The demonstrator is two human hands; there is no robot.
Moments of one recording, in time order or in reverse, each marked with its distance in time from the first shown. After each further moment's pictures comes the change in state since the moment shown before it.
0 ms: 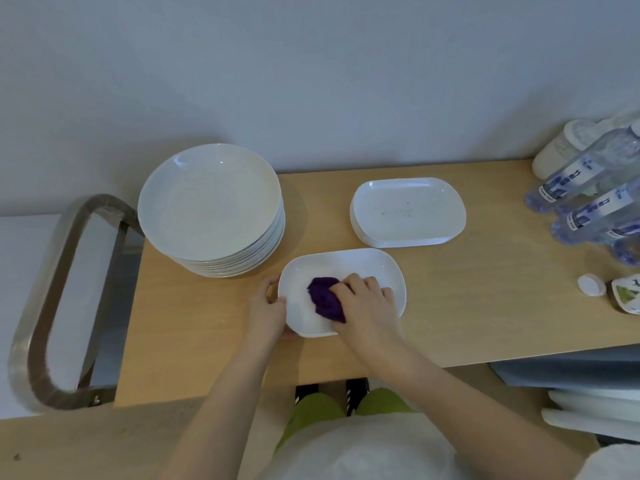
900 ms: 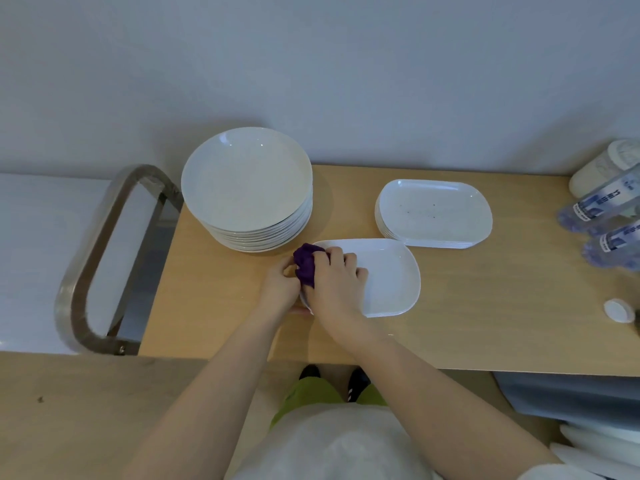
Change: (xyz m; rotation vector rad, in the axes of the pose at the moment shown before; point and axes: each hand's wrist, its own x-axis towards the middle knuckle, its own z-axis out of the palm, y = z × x) left_hand -0.010 0.015 -0.007 -0.103 -0.061 -0.111; right_hand 0.035 -0.064 0.013 0.038 0.072 0.065
